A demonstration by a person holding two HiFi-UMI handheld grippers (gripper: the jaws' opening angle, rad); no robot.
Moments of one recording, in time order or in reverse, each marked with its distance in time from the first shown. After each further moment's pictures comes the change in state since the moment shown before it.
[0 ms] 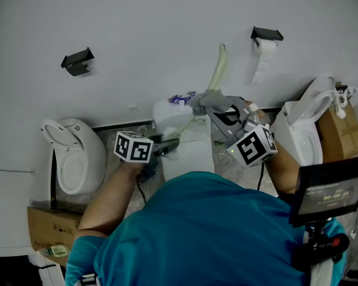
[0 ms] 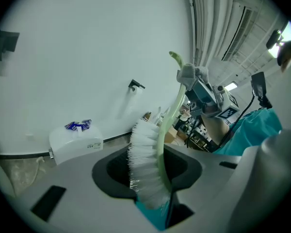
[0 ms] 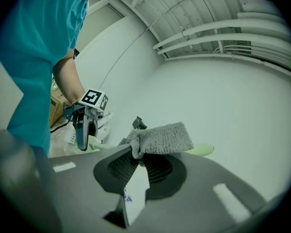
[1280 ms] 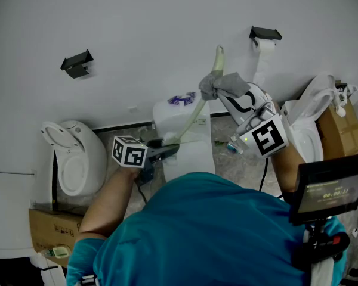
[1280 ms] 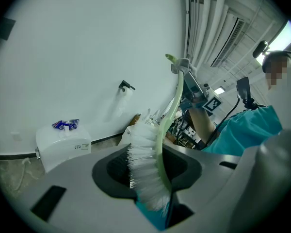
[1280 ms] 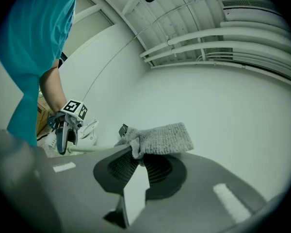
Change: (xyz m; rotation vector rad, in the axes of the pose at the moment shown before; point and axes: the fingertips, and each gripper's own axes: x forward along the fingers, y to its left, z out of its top) left arm -0.006 -0.018 -0.007 0.009 -0.034 -0.152; right arm -0.024 -0.055 0.016 0.050 -0.087 -0.136
